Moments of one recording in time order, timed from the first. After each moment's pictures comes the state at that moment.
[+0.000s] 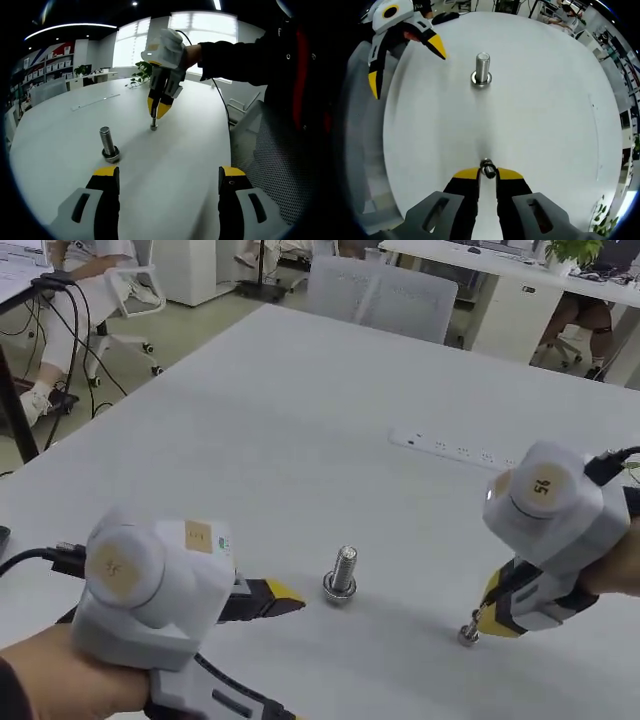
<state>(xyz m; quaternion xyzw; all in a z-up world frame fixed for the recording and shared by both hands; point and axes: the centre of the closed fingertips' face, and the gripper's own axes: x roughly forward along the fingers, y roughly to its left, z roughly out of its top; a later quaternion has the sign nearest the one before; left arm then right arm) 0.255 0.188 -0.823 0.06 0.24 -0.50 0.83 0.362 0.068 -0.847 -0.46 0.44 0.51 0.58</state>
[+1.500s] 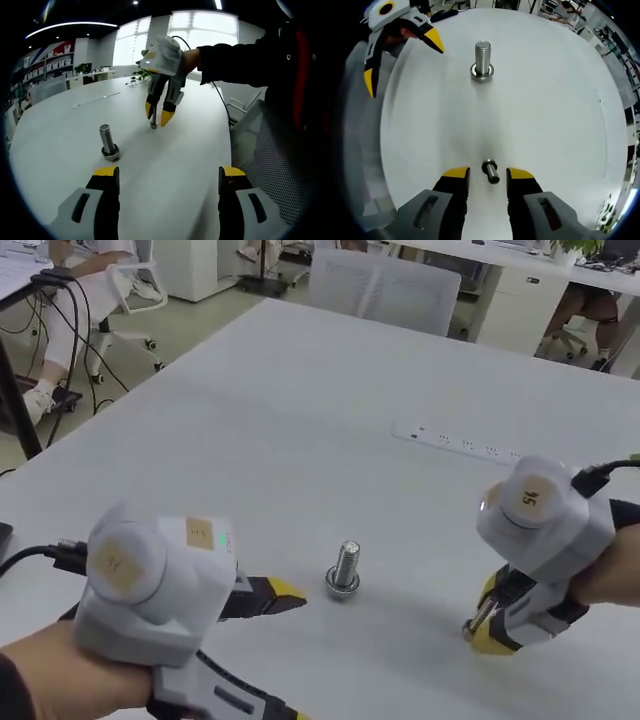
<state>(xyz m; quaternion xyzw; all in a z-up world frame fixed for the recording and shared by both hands) 0.254 0.188 -0.826 0.06 0.25 -0.50 0.83 0.358 0.064 -0.865 -0.44 0.45 0.52 0.58</state>
